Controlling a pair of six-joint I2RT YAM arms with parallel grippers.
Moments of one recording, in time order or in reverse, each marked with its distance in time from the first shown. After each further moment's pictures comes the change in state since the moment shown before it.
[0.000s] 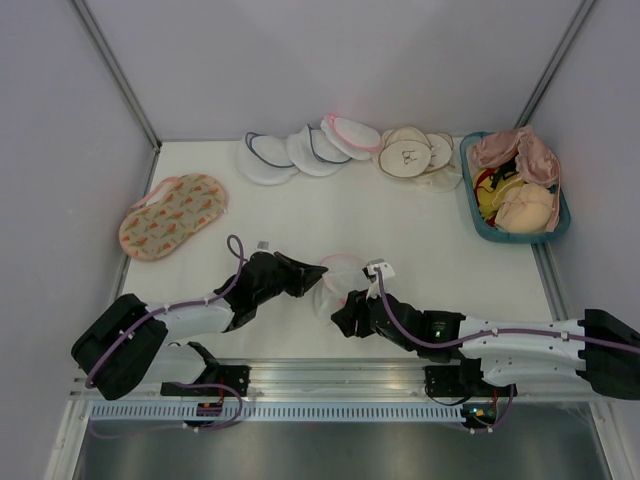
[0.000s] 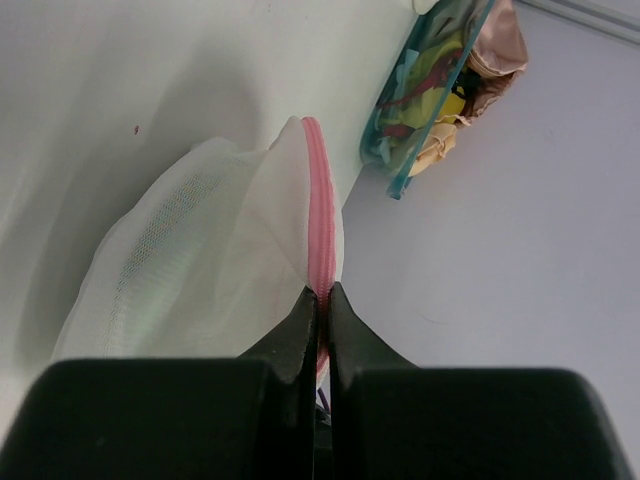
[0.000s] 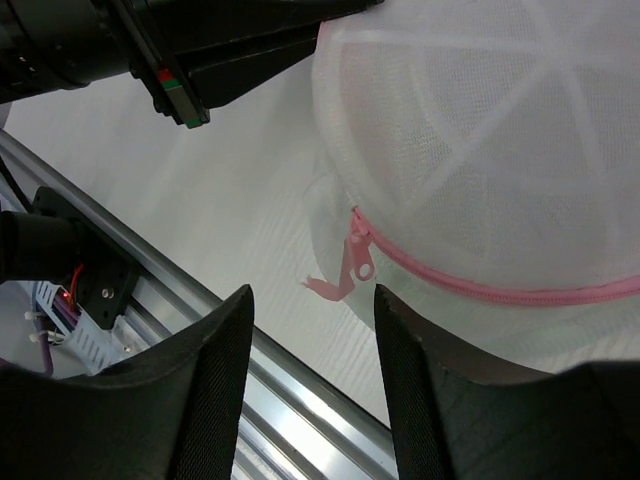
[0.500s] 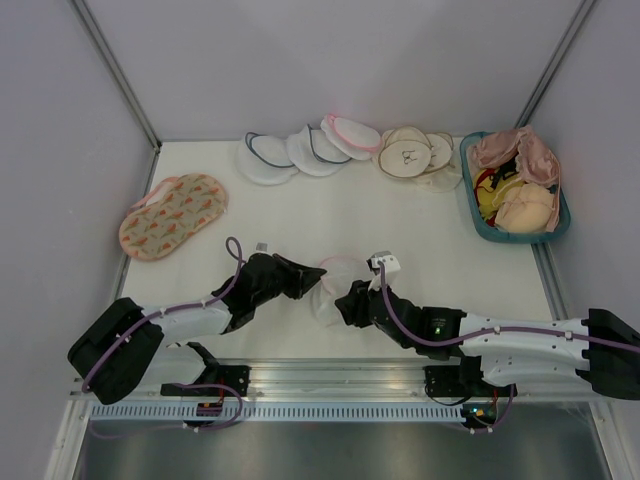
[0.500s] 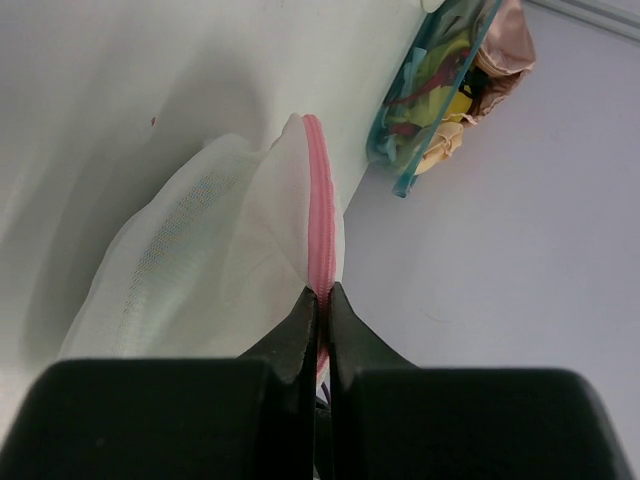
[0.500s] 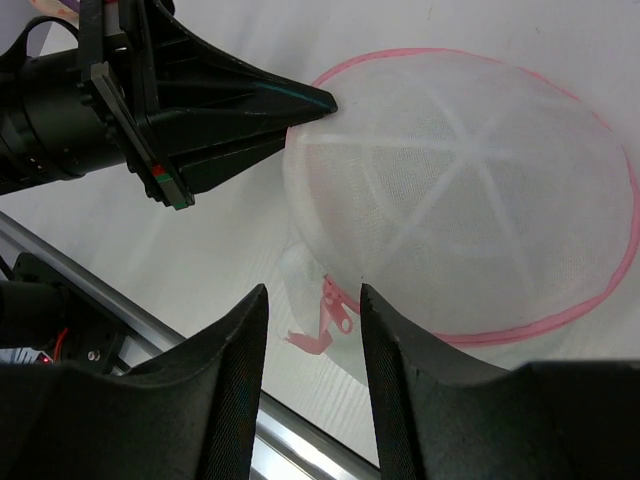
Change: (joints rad) left arm 0.000 -0.031 -0.010 -0.031 0.005 0.000; right arm 0.000 0.007 0.060 -0.037 0.143 -0.023
